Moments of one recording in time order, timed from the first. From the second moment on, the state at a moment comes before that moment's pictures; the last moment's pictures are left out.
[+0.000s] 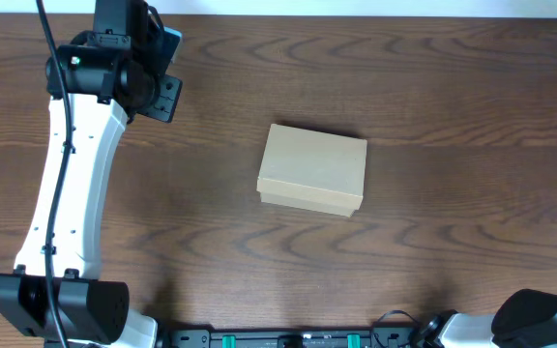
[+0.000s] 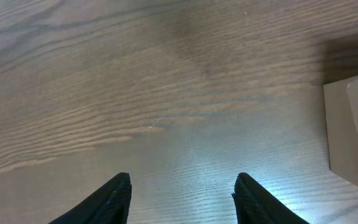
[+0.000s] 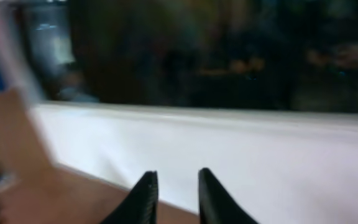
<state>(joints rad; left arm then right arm) -0.11 1.69 1.80 -1.21 -0.04 0.24 -0.67 1.57 1.84 -0.12 -1.12 0.34</state>
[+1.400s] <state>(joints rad) 0.02 1.69 1.80 -1.20 -0.08 0.19 0.47 1.86 1.88 -1.22 -0.09 -0.30</state>
